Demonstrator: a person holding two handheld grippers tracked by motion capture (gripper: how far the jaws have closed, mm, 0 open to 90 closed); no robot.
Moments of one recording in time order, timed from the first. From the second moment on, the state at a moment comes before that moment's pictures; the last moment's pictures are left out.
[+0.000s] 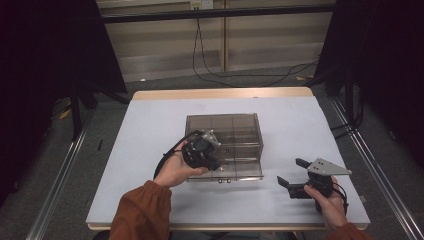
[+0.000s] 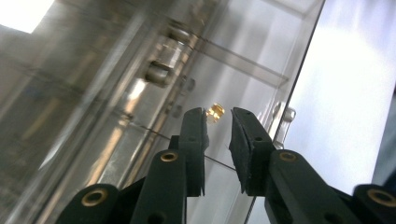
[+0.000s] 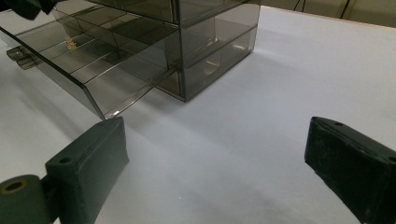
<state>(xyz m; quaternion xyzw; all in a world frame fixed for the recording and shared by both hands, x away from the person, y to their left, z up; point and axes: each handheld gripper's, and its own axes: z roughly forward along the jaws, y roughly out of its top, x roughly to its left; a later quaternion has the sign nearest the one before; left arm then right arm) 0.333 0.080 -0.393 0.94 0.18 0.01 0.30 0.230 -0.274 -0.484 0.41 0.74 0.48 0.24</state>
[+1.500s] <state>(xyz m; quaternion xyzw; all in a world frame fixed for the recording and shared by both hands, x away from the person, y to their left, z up) 0.316 0.224 -0.437 0.93 0.28 0.04 0.23 0.231 -0.274 -0.484 0.41 0.74 0.48 0.23</state>
